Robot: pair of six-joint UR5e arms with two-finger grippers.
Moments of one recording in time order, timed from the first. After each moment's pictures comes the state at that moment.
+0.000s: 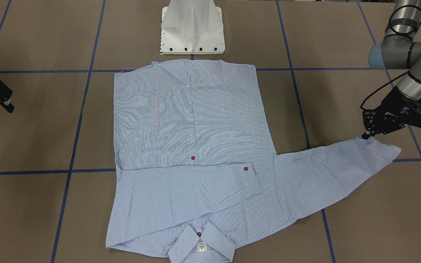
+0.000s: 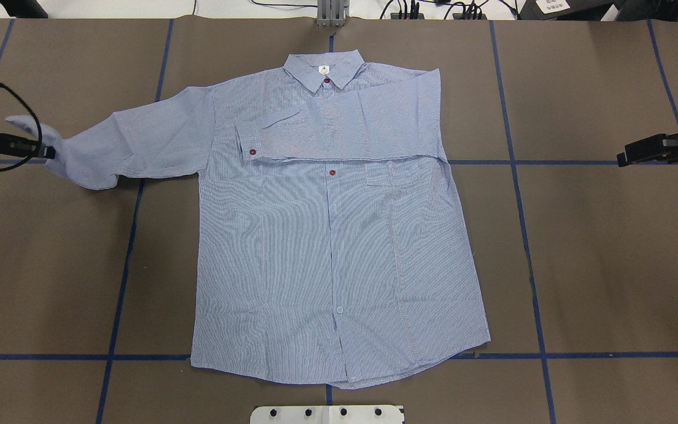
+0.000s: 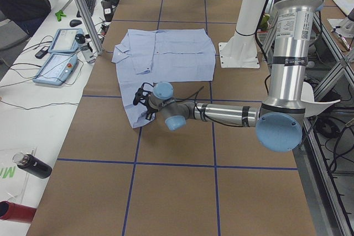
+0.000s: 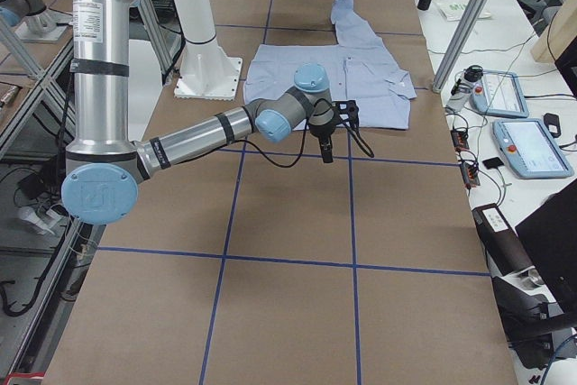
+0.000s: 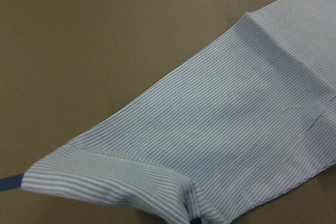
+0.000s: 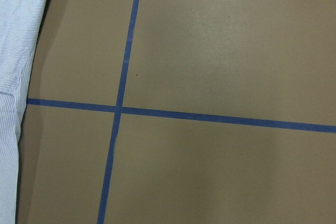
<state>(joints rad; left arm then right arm) -1.04 -1.67 -1.65 -2.32 -2.12 -0.76 1.12 -1.62 1.98 -1.22 2.17 0.69</state>
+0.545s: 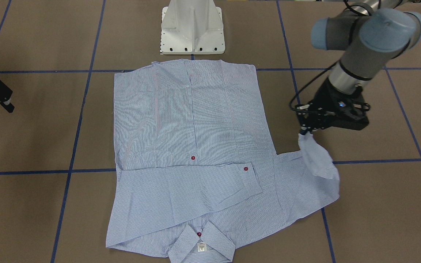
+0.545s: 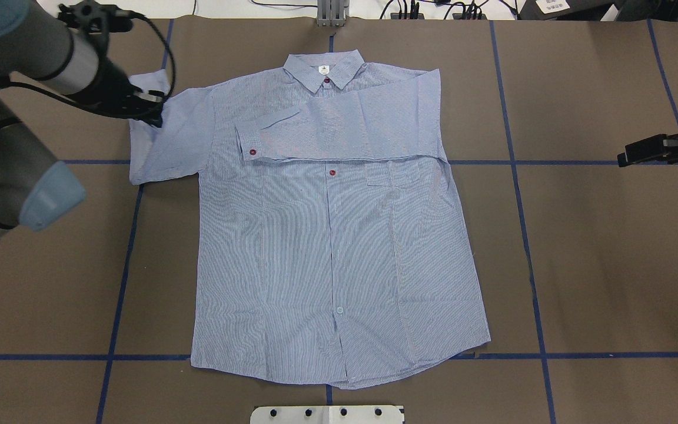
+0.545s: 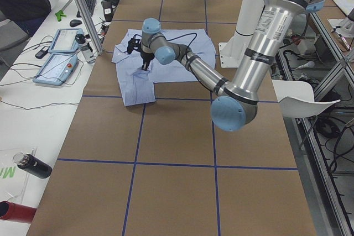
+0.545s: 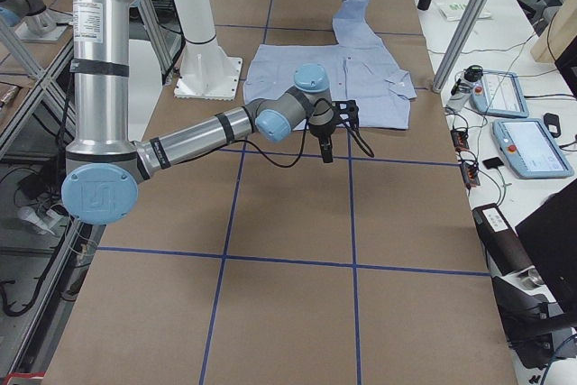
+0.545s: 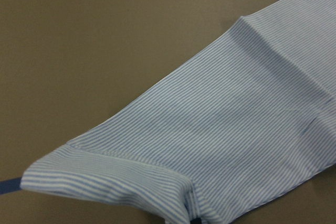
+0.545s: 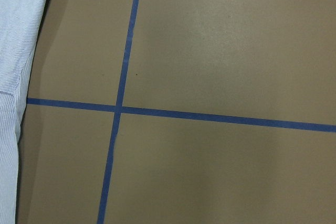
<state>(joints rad) -0.89 -2.09 -1.78 -1.71 -2.10 -0.93 1.12 -1.62 1.98 -1.23 2.17 0.69</state>
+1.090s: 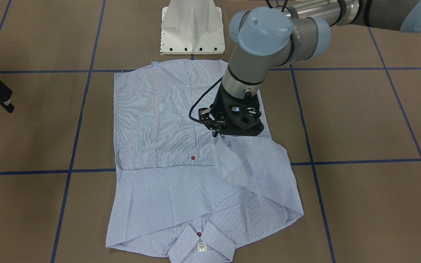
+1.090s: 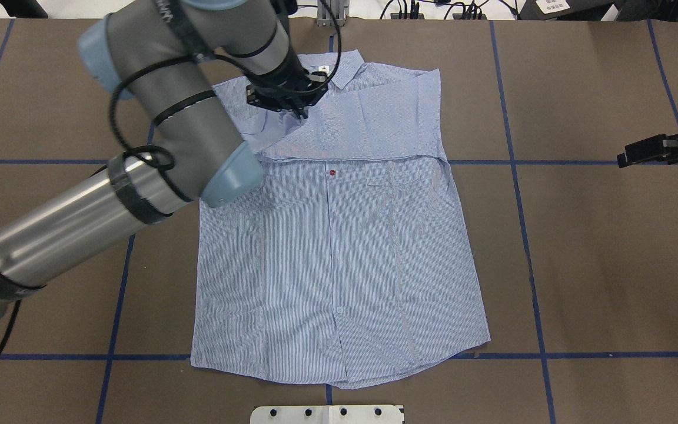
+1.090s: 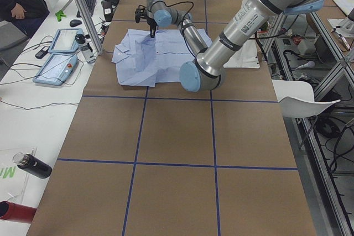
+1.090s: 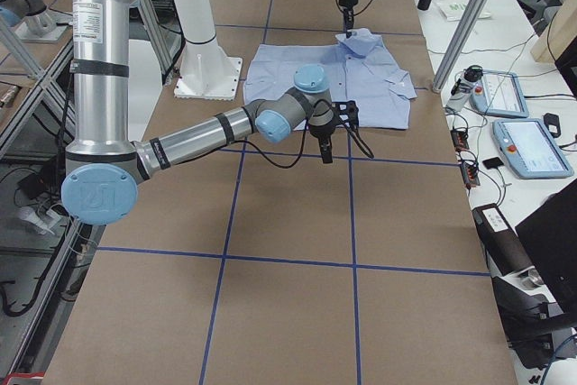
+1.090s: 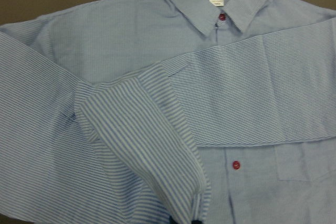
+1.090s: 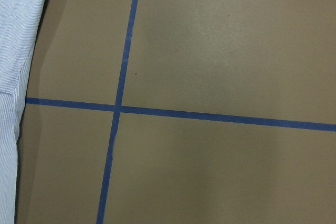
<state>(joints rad) -0.76 -2.54 -1.44 -1.66 -2.04 -1.20 1.12 -1.62 1.98 -1.23 2.18 0.70</state>
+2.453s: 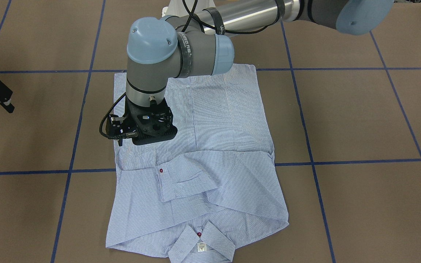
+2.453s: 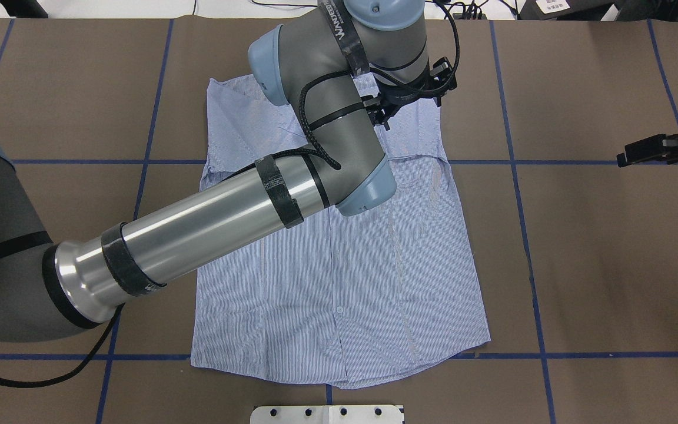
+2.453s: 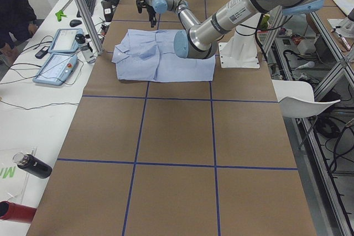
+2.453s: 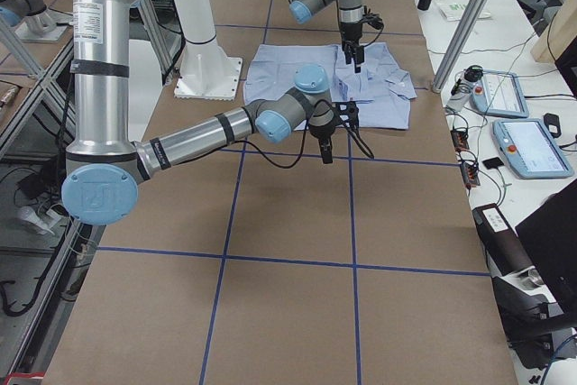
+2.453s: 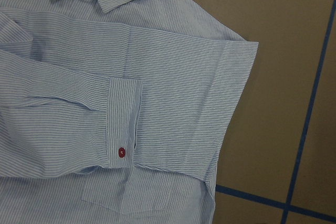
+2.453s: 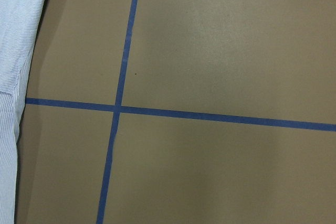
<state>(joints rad) -0.65 -2.82 -1.08 -1.86 -1.95 -1.56 1.12 -1.62 1.98 -1.23 2.17 0.70</state>
